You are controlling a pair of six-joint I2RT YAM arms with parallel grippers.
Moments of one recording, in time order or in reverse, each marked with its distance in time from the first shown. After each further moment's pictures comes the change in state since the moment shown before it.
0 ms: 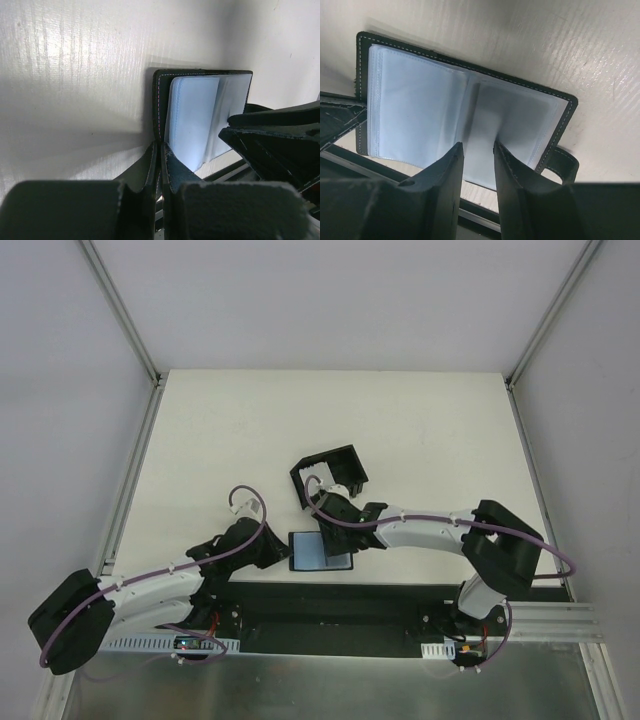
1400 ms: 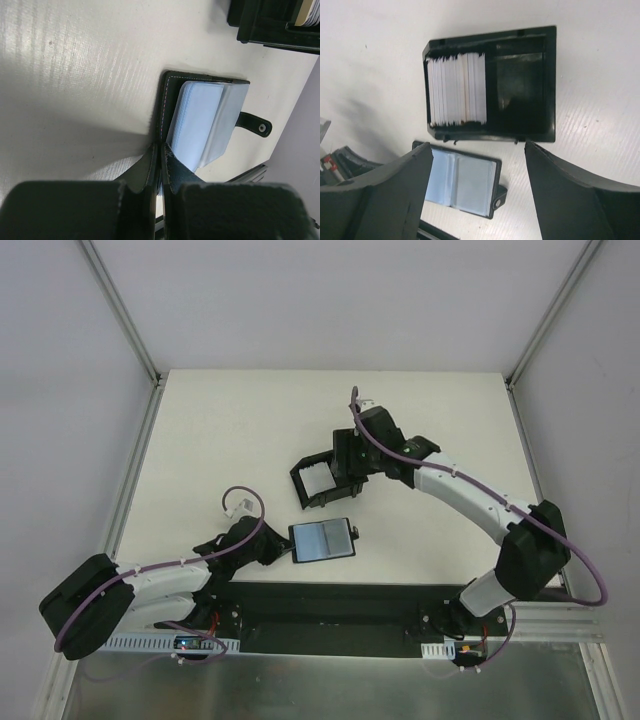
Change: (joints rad) left arm 0.027 0.124 -0.020 0.150 -0.060 -0.186; right arm -0.358 -0.121 0.323 -0.106 -0.061 -0.299
